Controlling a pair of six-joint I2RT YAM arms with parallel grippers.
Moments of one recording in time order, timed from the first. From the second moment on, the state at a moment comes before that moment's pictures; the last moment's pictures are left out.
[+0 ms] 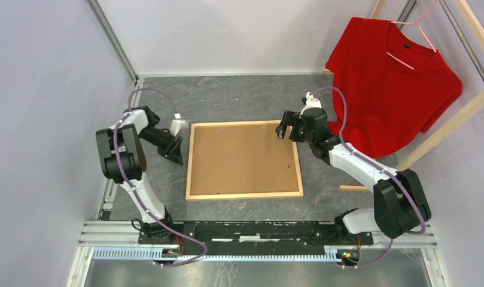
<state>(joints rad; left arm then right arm) 0.20 1.89 1.21 -1.19 0.61 1.00 0.42 1.38 0.79 0.00 0.05 0.47</state>
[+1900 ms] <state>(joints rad) 0.25 2.12 1.32 -1.16 0.89 0.82 0.91 2.33 1.59 0.31 -0.39 0.55</state>
